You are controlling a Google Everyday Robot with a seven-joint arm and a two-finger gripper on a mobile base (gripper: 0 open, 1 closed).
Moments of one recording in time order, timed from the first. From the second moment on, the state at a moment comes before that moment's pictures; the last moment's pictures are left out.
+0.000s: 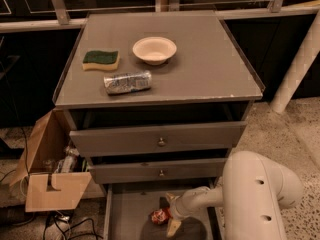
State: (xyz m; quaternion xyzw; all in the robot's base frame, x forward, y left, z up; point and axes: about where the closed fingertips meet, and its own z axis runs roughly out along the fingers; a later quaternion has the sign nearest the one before) arm 0.508 -0.058 0.158 -0.68 0.69 0.12 0.20
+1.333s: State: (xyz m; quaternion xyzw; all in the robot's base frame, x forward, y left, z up) arm 0.501 -0.051 0.125 -0.68 0.69 0.15 0.19
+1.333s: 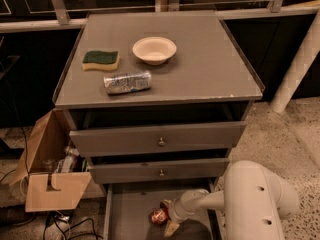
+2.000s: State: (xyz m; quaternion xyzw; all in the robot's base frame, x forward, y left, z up) arm 0.501 -0.051 0.125 -0.68 0.69 0.15 0.19
